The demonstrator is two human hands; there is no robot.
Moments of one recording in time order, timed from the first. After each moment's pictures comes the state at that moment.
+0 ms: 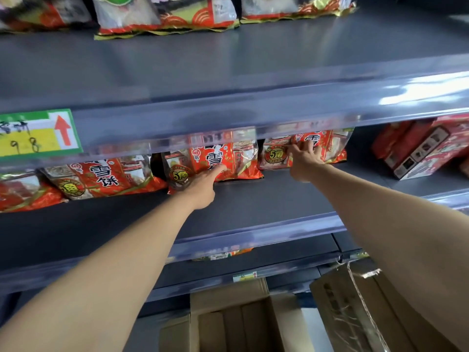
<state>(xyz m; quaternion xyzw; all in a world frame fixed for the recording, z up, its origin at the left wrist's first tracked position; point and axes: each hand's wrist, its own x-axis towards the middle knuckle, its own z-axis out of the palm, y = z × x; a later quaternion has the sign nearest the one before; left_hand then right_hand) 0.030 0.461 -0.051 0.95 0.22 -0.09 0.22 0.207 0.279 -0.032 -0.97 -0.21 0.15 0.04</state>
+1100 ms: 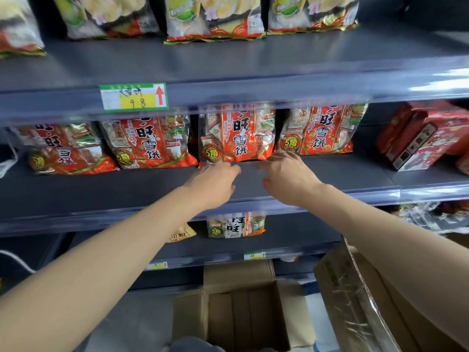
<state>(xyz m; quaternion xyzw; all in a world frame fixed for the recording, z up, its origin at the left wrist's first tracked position) -0.093 0.378 0.053 0.99 0.14 -0.05 0.04 0.024 0.245 0.047 -0.85 -0.53 -0.02 0.02</state>
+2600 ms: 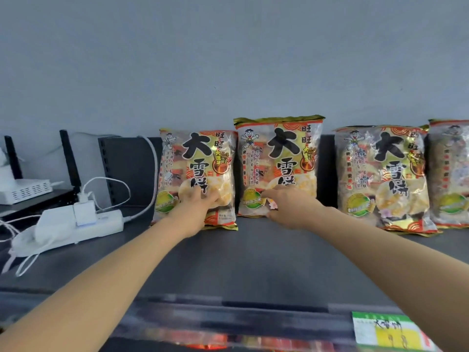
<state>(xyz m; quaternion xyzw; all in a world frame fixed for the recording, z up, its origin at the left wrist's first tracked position) -0.205 0.792 0.238 0.95 0.30 0.10 -0.06 -0.054 0.618 0.270 -0.83 -0.54 -0.09 0.05</state>
